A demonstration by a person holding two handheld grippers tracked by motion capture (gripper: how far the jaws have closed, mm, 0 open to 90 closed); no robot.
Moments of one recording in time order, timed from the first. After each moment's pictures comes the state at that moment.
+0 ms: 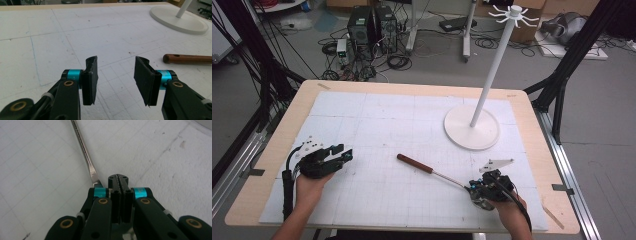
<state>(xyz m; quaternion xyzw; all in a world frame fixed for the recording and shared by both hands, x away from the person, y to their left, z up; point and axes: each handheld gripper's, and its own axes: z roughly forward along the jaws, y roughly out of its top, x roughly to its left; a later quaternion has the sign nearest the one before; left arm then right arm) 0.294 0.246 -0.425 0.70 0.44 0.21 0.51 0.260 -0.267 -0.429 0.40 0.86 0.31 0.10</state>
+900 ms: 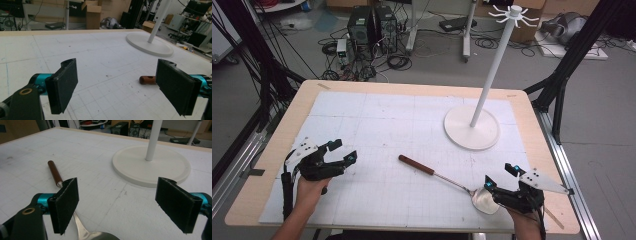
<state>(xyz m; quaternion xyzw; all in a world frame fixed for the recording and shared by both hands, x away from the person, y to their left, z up) 0.285 0.242 -0.419 0.67 0.39 0.20 0.61 0.210 -0.310 -0.397 0.43 0.70 0.50 0.27</state>
